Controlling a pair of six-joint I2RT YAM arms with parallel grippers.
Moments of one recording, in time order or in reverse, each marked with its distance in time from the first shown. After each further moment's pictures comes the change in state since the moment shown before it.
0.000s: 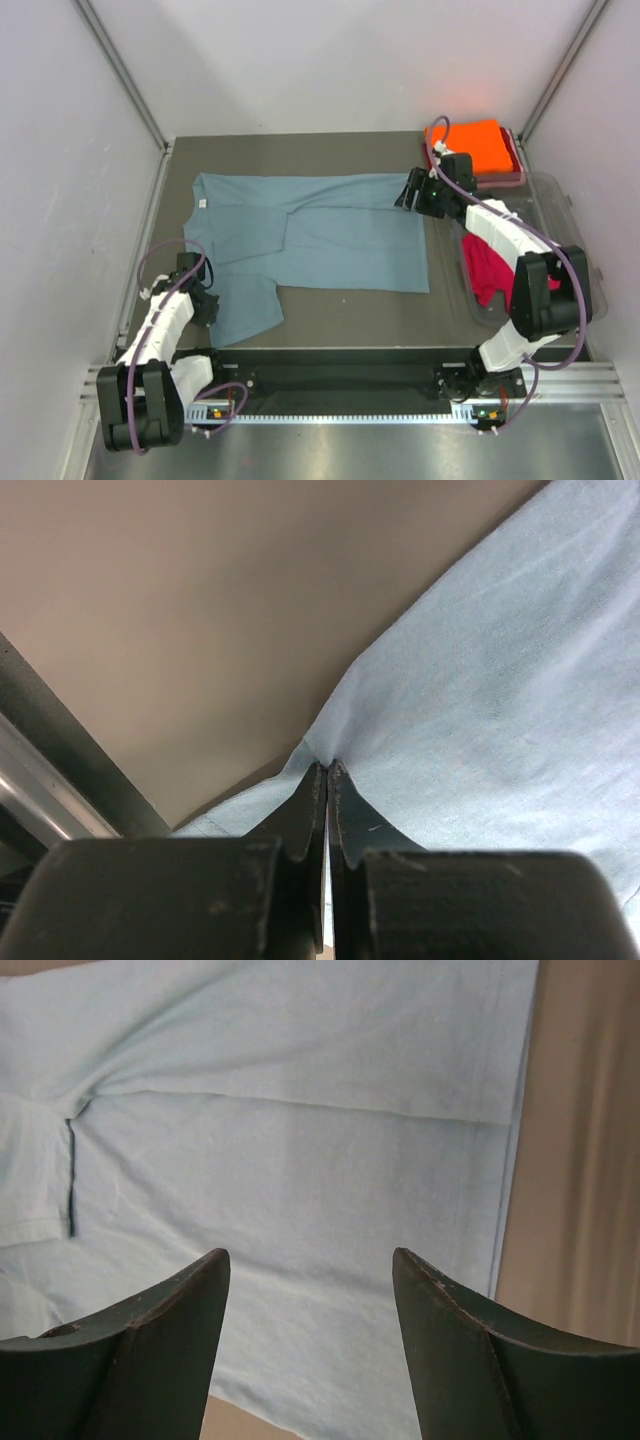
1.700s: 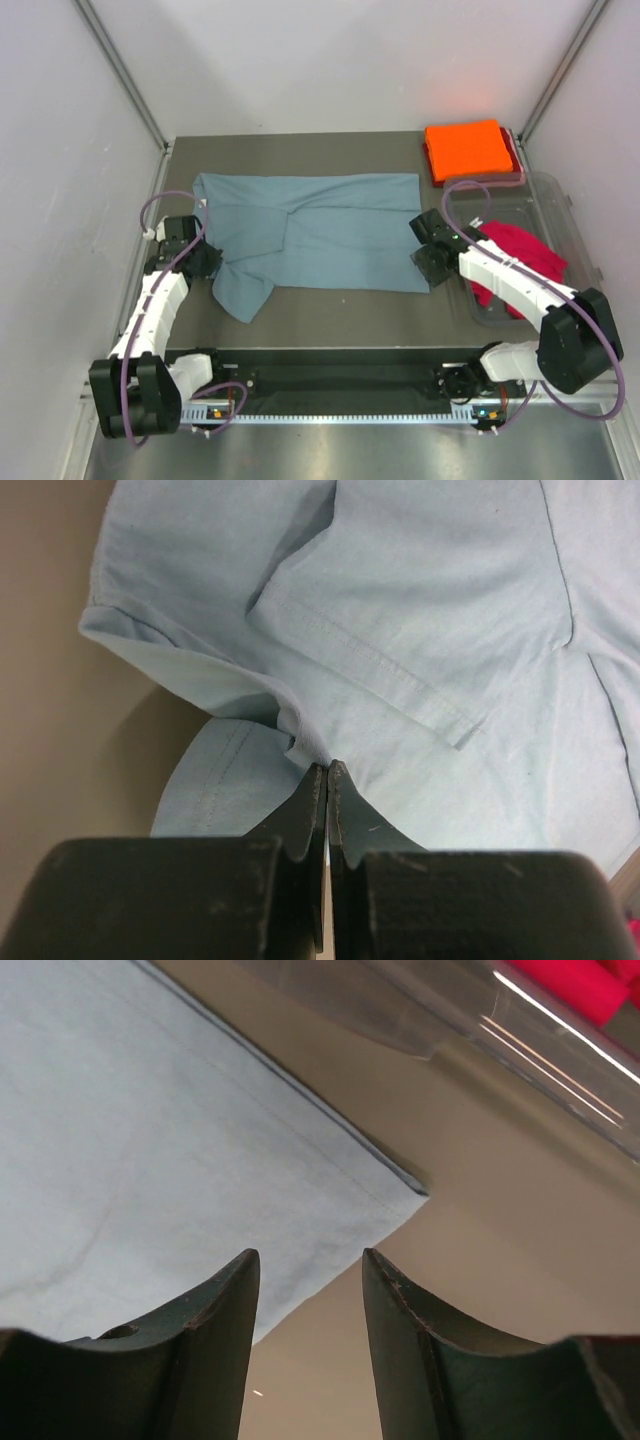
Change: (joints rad) left arm -0.021 0.053 0.235 0.261 0.210 0.253; right arm 0.288 -0.290 -0.243 -0.562 0.584 1.041
